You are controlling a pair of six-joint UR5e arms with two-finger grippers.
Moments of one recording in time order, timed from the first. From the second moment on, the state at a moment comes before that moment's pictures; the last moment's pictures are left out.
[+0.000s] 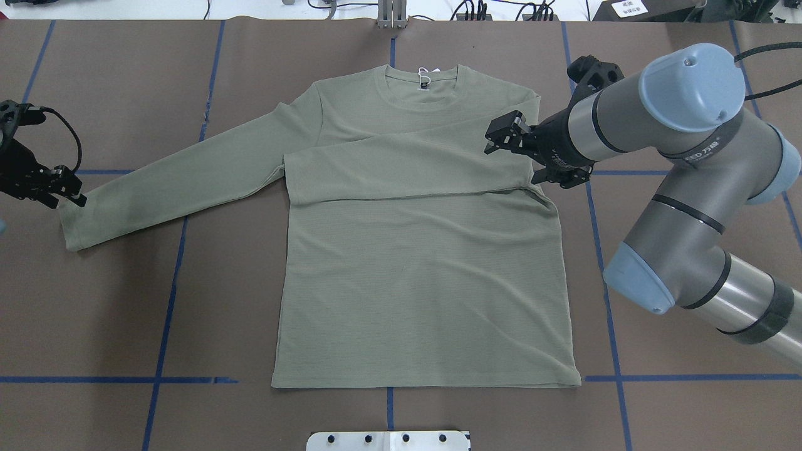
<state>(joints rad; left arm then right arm) -1.11 -1.76 -1.28 -2.07 -2.42 -0.61 0.77 -1.17 1.88 -1.22 1.99 1.61</state>
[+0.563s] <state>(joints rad) -1.10 -1.76 -1.28 -2.07 -2.41 -0.61 0.77 -1.17 1.88 -1.22 1.99 1.61</state>
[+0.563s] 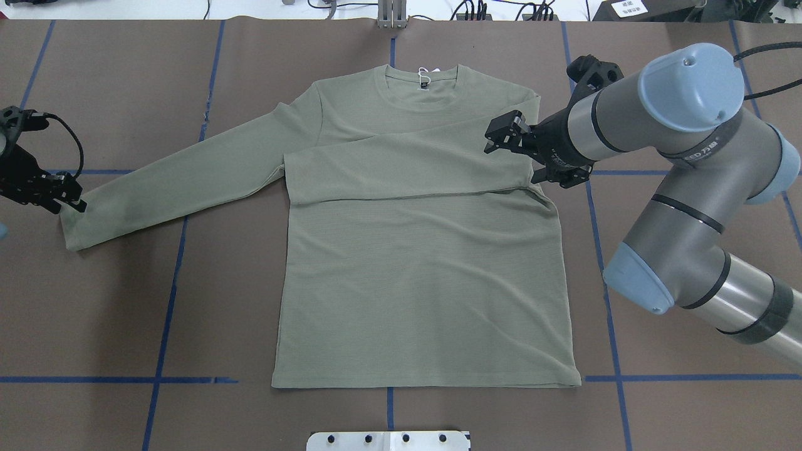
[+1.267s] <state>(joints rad) -1.10 -1.75 -1.29 -2.07 -2.34 -0.61 0.77 -1.17 1.88 -1.22 1.98 1.61</state>
